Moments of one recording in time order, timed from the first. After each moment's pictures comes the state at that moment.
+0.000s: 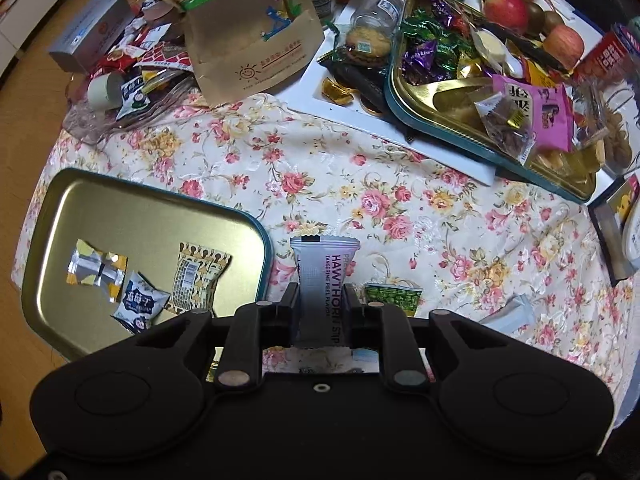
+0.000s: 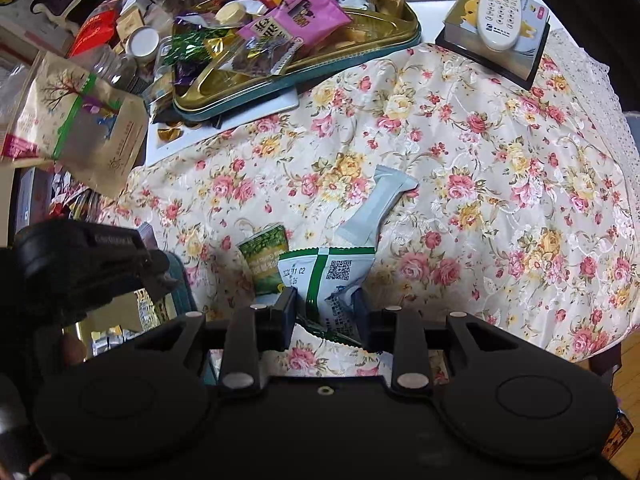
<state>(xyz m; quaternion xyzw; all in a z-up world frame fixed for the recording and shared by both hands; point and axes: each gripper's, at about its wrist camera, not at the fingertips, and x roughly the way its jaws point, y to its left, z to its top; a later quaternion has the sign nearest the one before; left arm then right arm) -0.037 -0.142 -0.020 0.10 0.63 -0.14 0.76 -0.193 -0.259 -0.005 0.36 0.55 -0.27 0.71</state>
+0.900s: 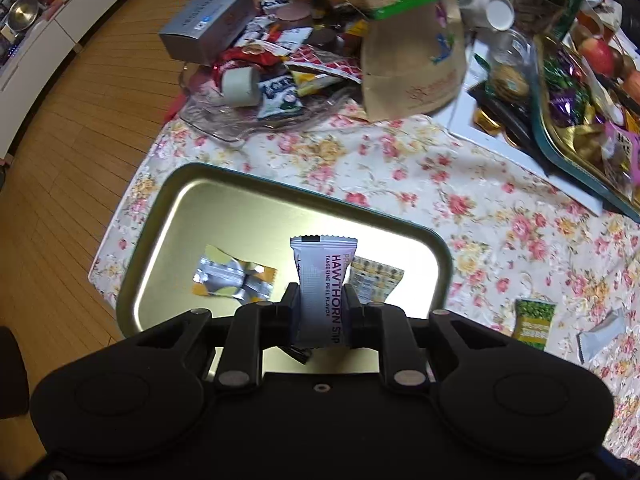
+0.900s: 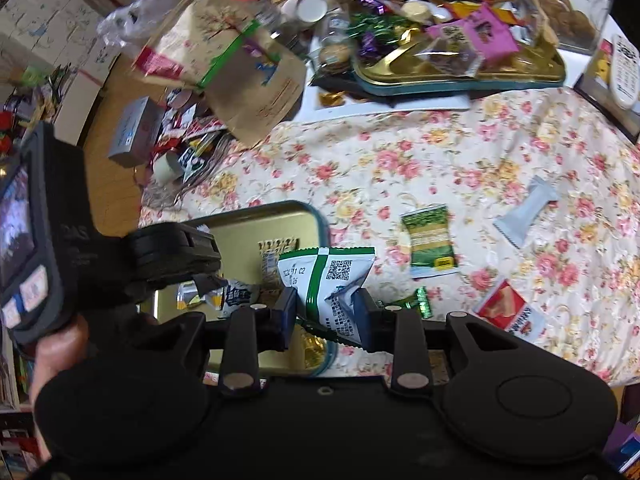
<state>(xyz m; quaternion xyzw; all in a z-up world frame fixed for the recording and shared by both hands) 0.001 -0.022 -0.008 0.12 0.59 -0.07 0.79 -0.135 -0.142 0.037 0.31 0.53 -0.15 0.77</state>
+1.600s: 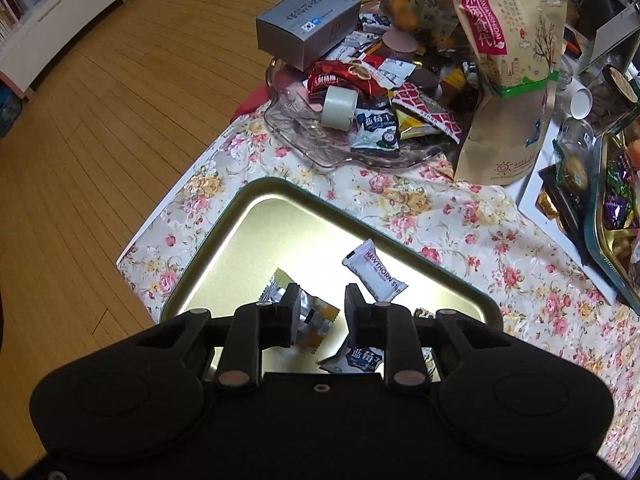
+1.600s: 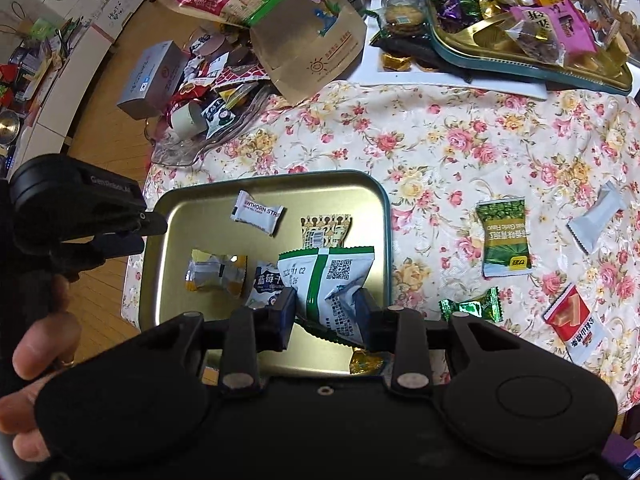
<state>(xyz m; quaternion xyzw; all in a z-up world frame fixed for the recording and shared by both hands) 0.046 0.054 0.003 0.02 0.60 -0.02 0.80 -0.082 -0.092 0.003 0.28 0.57 -0.12 0.77</state>
